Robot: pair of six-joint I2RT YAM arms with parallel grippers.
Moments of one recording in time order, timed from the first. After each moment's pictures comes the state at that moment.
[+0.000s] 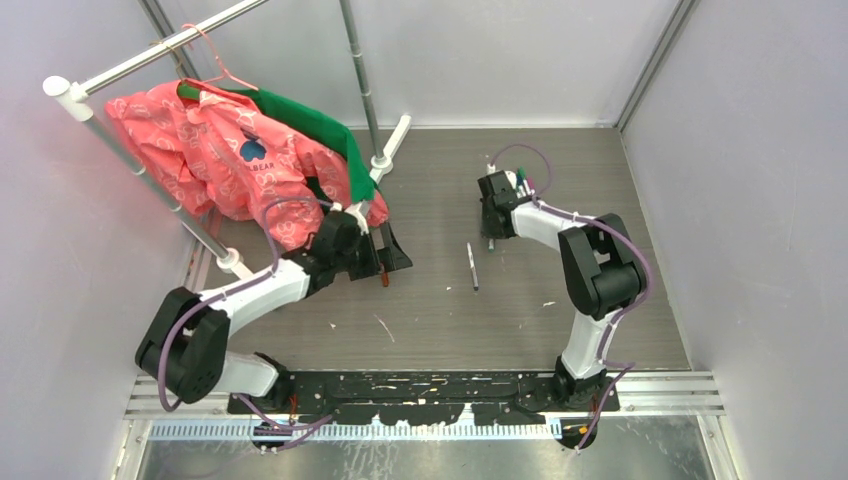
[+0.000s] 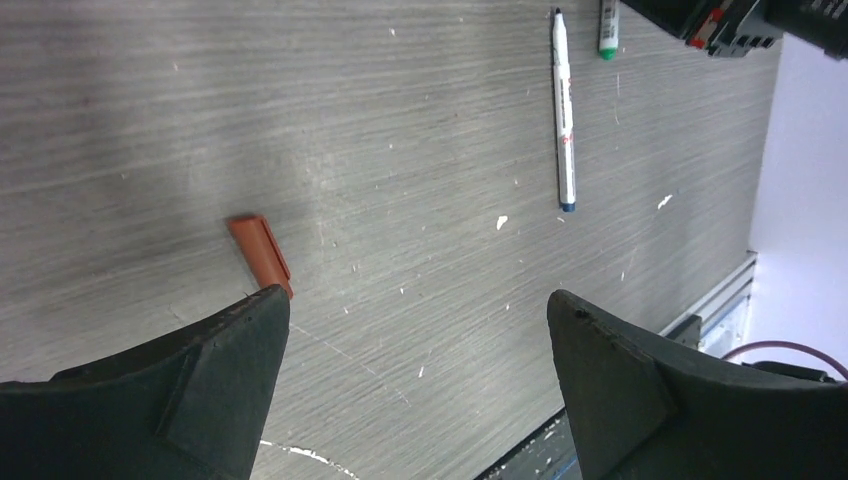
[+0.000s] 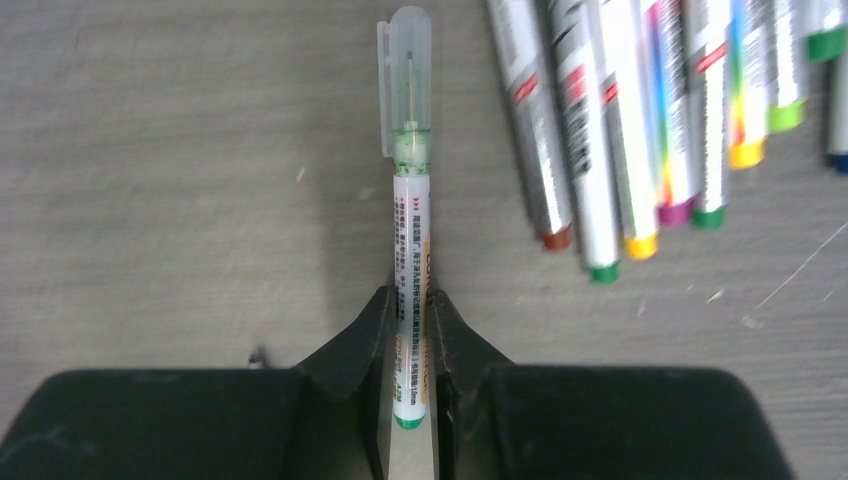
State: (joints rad) left arm -0.55 1.37 0.73 -0.05 0.21 -0.73; right arm 0.36 1.85 1.14 -0.28 0.23 0.37
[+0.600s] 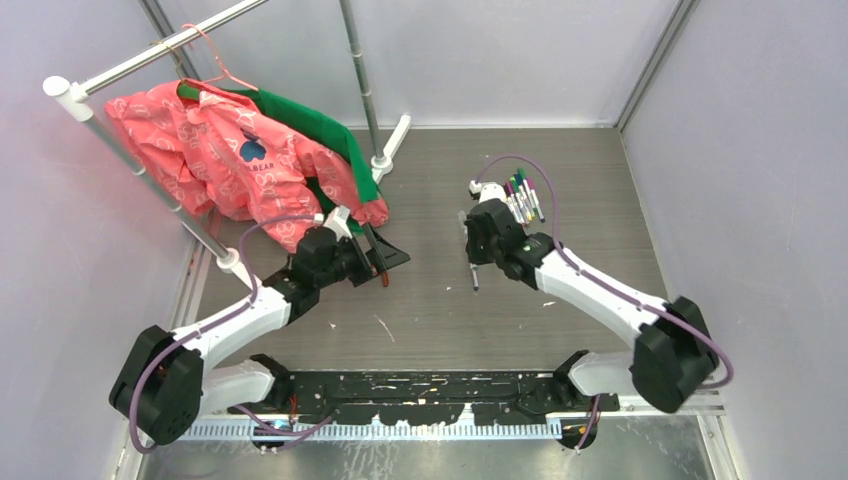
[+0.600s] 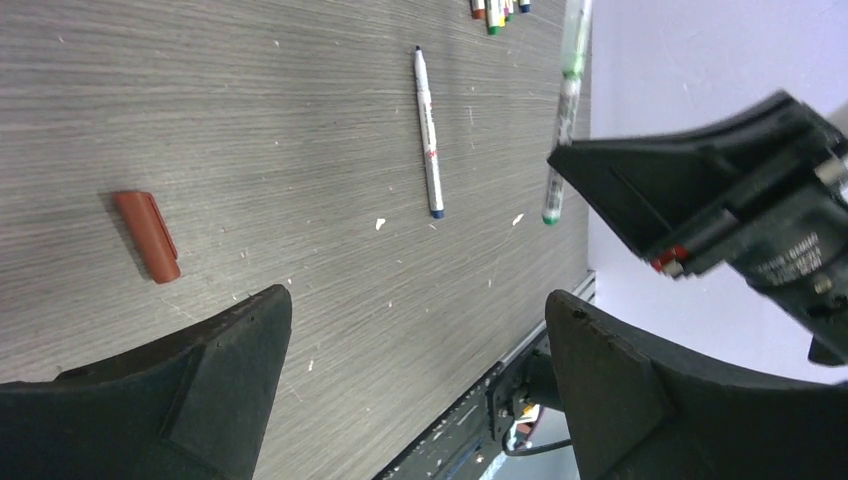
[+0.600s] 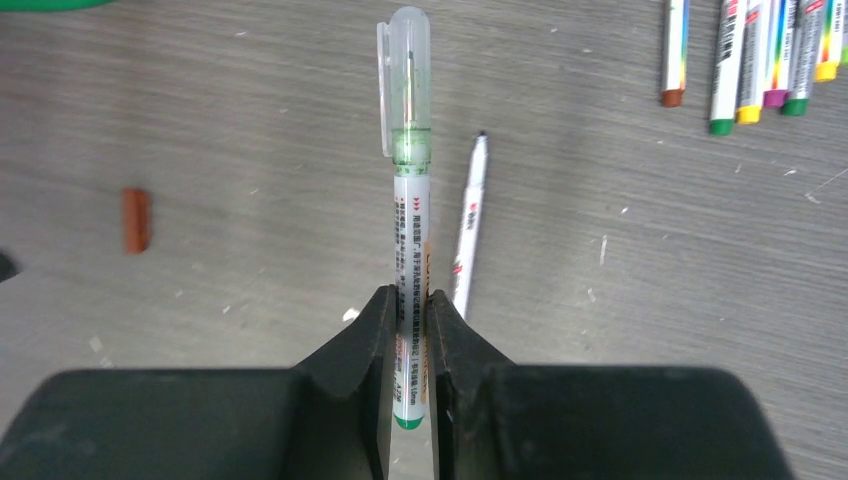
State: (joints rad) left arm -0.55 1.15 0.53 0.18 0.26 -0.96; right arm 0.63 1.34 0.91 -0.35 0.24 0.38
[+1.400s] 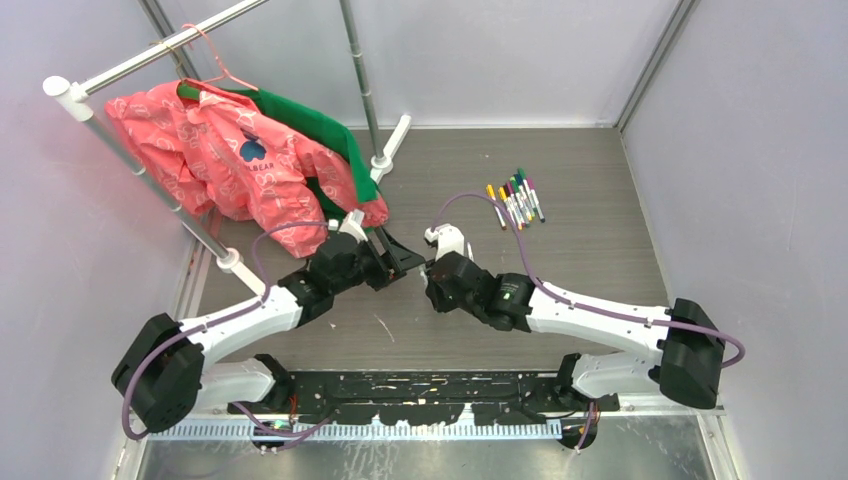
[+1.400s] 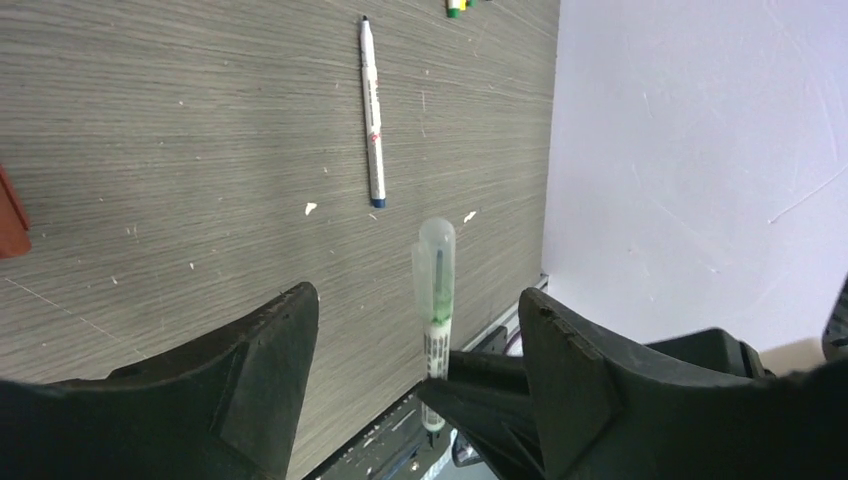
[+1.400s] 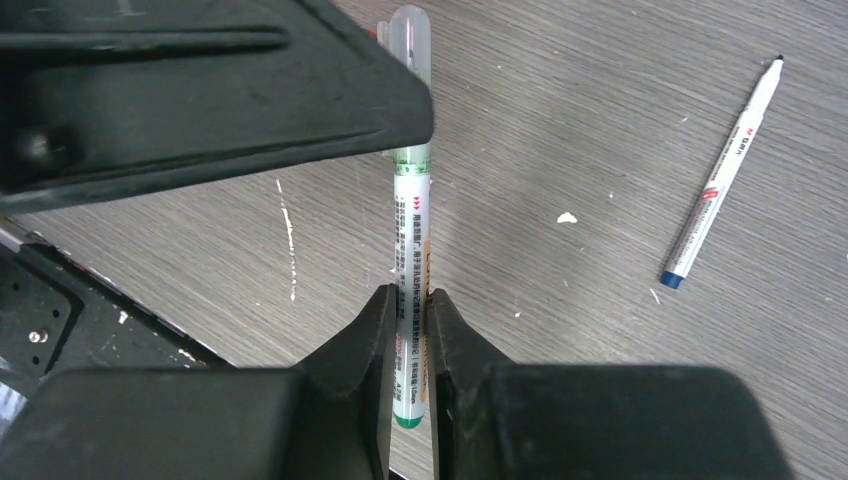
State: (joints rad) left arm -0.71 1.18 0.56 0.21 0.12 -1.15; right arm 1.08 1.22 0.84 -0.34 0.33 0.54
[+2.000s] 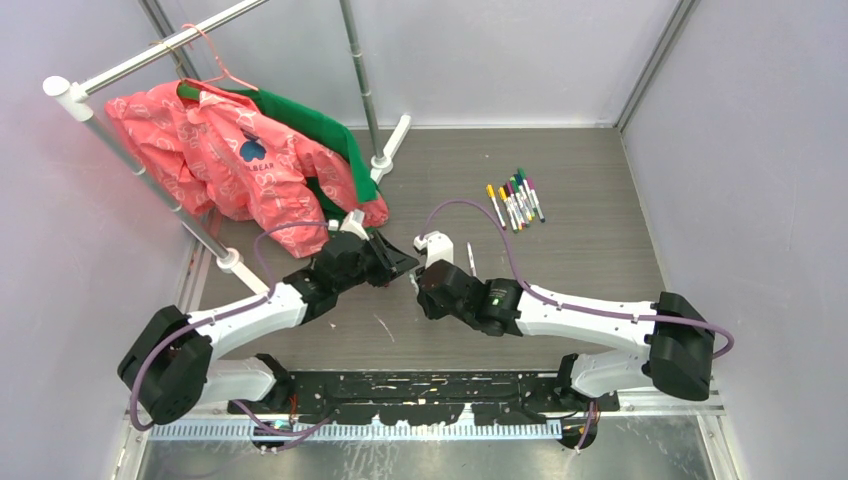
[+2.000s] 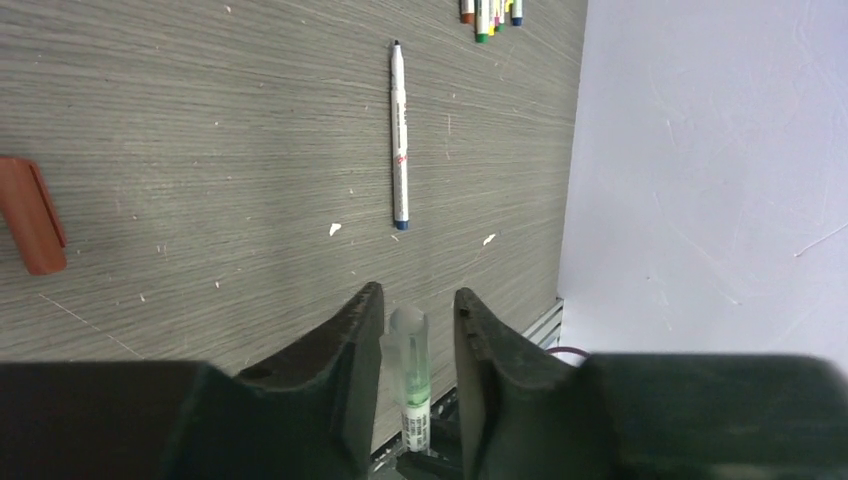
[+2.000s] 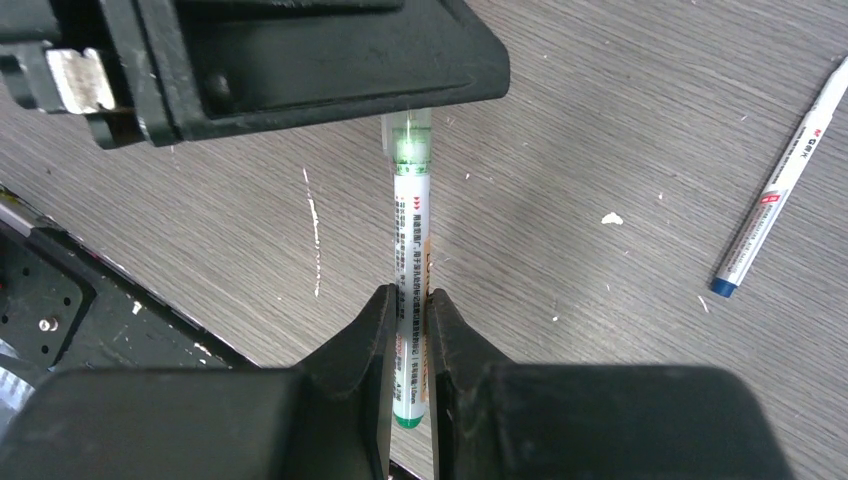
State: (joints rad) left arm -0.72 1.23 0.57 0.22 0.06 -1.16; right arm 1.15 1.28 0.84 -0.30 0.35 0.56
